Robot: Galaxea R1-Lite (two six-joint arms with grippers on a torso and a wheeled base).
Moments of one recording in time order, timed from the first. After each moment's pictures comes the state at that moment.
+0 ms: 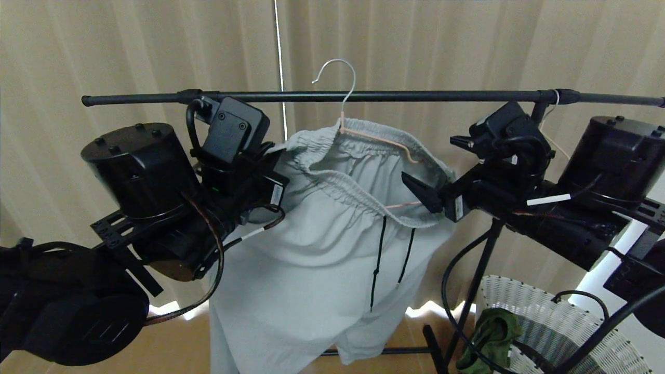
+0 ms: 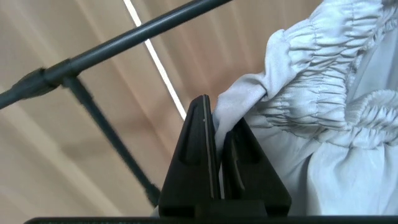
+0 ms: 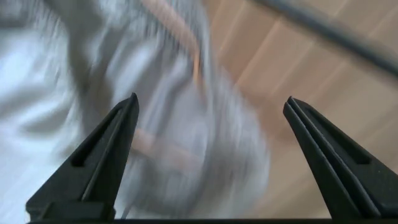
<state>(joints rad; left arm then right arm) -0.62 1.71 -0.80 -1.04 0.31 0.44 0.53 1.65 -0.80 -0.85 -0.06 -0.37</state>
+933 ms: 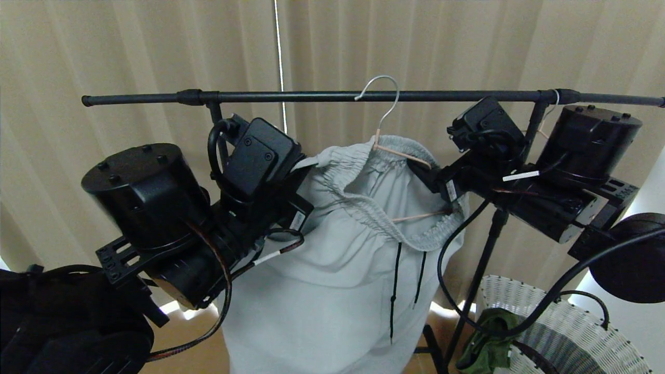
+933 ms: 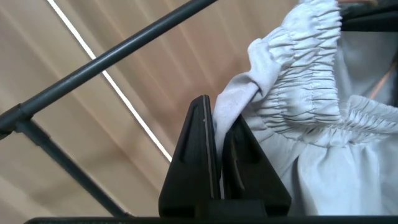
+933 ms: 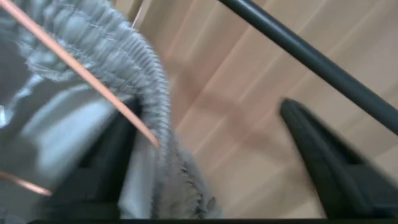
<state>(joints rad) -0.70 1.71 -0.74 -1.13 0.20 0.53 0.46 1.74 -0.92 -0.84 -0.05 -0.48</state>
